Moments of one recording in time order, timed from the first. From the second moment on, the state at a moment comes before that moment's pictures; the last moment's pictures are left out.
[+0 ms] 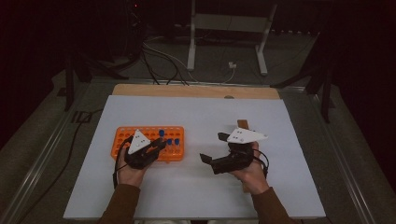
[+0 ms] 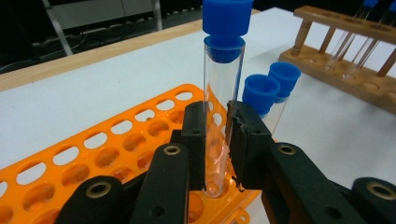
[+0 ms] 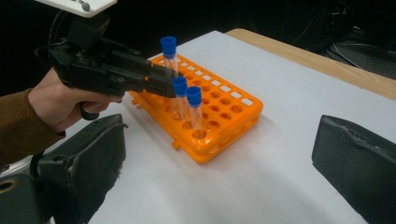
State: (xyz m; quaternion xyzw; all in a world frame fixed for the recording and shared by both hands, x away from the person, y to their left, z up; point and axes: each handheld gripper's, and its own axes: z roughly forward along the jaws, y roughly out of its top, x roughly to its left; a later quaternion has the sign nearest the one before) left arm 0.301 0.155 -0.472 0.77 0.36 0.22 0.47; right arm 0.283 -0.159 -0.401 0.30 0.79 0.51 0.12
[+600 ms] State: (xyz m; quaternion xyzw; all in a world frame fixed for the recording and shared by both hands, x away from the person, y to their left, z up) left arm 0.304 0.153 -0.489 0.79 0.37 0.20 0.44; right arm 0.281 -0.160 -0.407 0.30 0.79 0.52 0.12
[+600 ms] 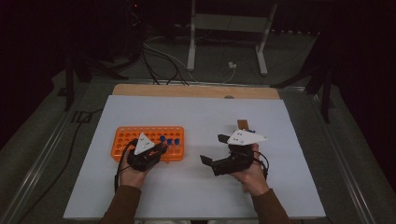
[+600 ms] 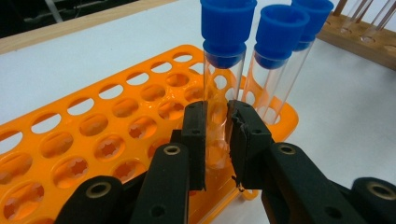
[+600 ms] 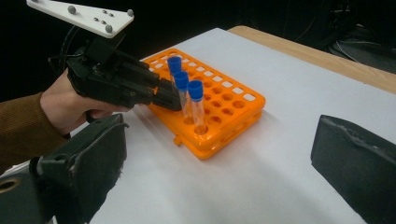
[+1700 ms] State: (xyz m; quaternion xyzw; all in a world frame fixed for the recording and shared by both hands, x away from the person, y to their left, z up) left arm 0.292 0.173 -0.480 0.76 0.41 0.19 0.46; right arm 0.283 -0.165 -0.409 0.31 0.79 0.51 0.13
